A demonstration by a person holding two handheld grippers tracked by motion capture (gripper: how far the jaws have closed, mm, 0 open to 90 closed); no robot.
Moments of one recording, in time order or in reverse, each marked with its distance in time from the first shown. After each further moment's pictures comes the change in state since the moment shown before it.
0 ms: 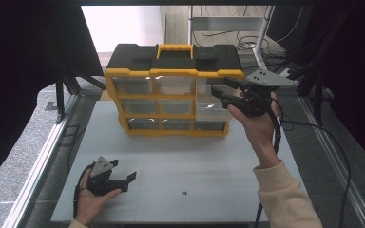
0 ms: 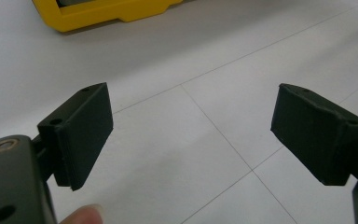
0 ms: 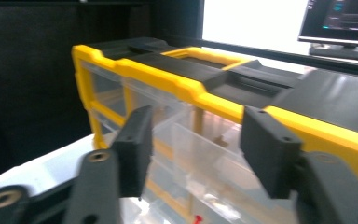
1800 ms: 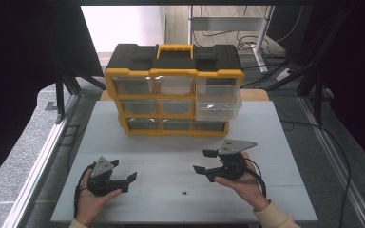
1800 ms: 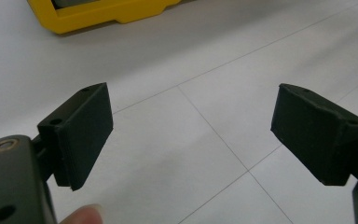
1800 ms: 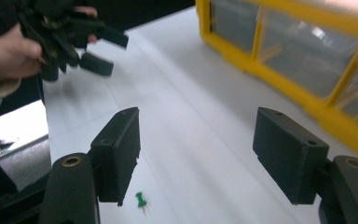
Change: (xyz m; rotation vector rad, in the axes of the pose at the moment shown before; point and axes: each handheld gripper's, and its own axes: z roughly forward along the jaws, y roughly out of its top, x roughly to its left) left arm -0.002 0.001 -0.001 -0.001 -0.005 0.005; right arm 0.055 -0.166 0.002 0.342 0.339 0.022
